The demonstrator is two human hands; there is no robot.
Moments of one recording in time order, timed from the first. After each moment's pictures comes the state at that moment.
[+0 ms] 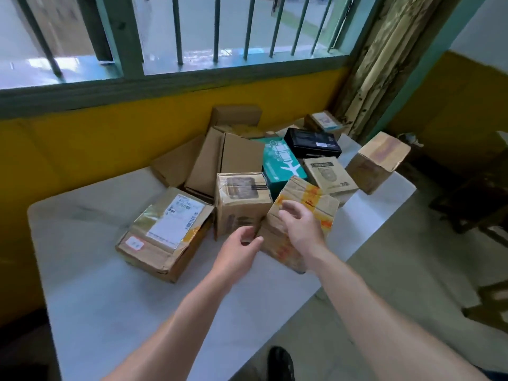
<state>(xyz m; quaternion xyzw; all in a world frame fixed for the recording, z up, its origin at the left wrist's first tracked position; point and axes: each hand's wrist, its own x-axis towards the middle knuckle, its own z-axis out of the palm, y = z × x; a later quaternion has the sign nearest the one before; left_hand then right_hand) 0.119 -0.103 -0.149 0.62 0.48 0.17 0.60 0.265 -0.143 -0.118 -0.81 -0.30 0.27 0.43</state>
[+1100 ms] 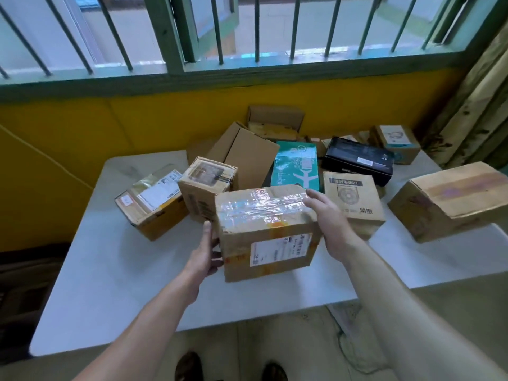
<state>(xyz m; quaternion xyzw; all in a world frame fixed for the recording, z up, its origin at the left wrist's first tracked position) 0.239 -0.175 -0.156 0.33 0.69 0.28 0.58 0.491 -0.118 -0.134 -0.59 -0.36 0.59 0.42</state>
